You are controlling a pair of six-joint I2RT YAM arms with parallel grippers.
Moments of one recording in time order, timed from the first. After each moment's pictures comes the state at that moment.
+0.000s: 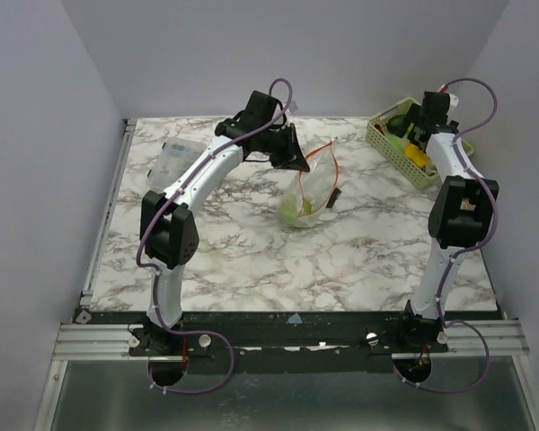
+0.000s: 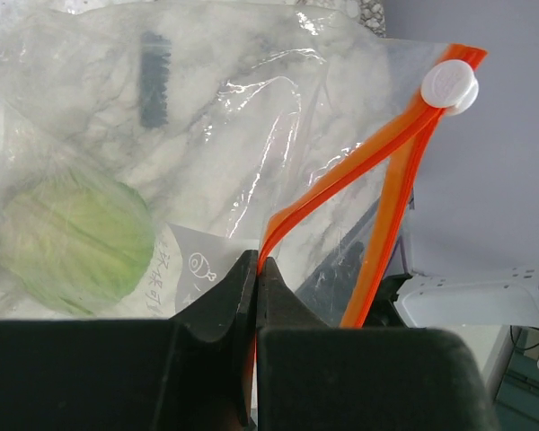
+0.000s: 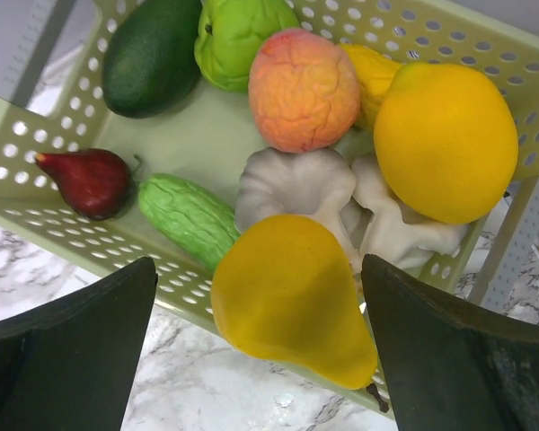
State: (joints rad) left arm -0.52 2.03 2.01 -0.72 0.61 -0.62; right arm -0.12 2.08 1.79 -0.36 0.29 0.29
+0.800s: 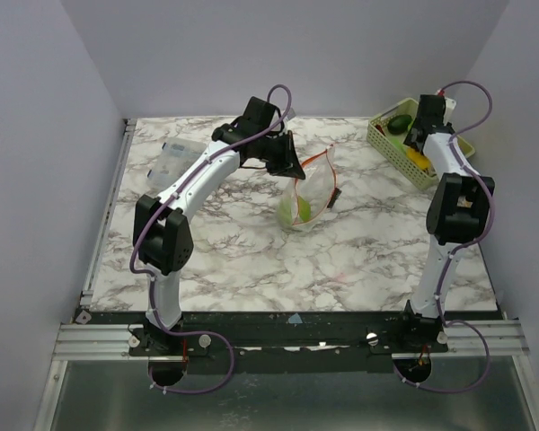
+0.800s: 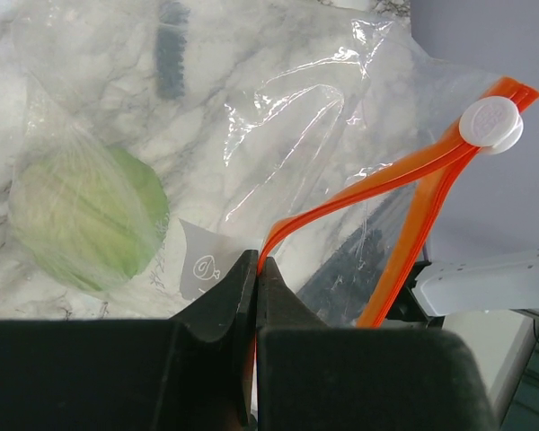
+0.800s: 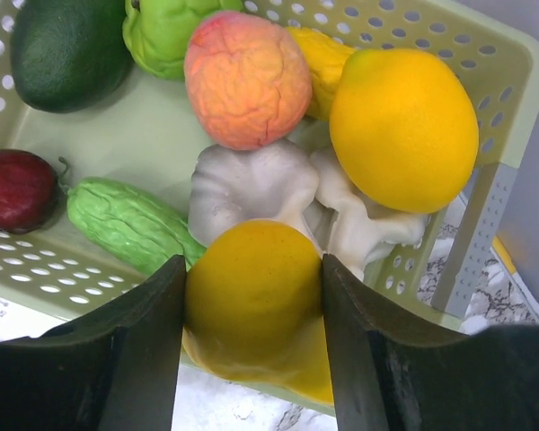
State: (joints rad) left arm -0.53 1.96 1.89 -0.71 0.58 -0.58; right arm -0.12 2.13 1.78 -0.36 0.41 0.24
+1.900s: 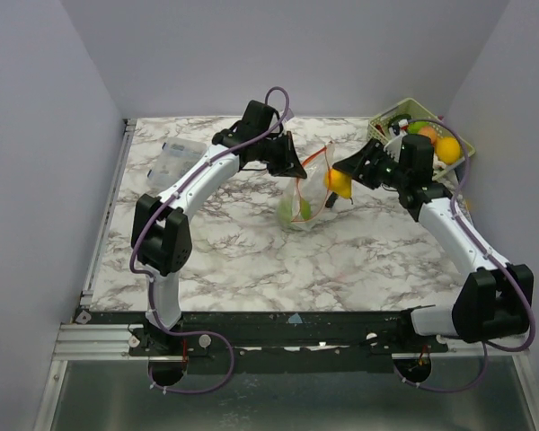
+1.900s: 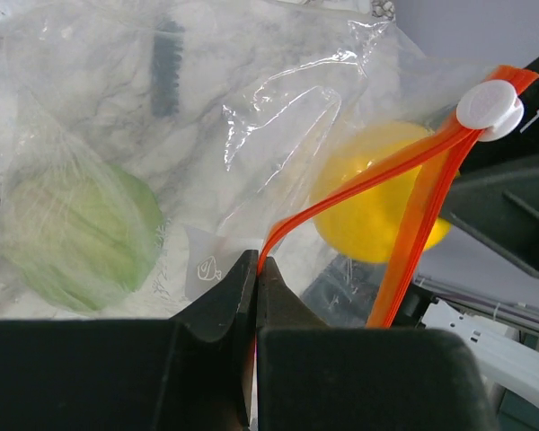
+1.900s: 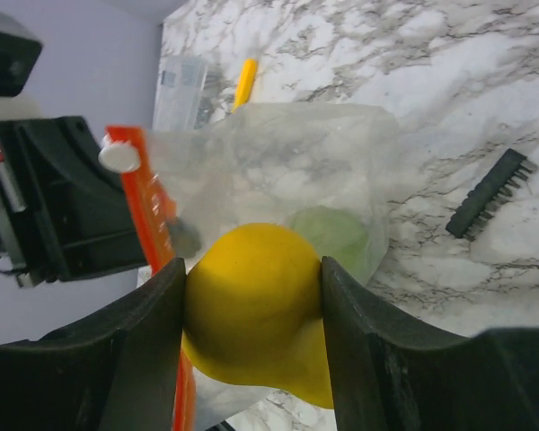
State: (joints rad) left arm -0.52 1.95 1.81 -0.60 0.59 -0.63; right arm 0.15 1.37 1.05 -0.13 -0.45 0.69
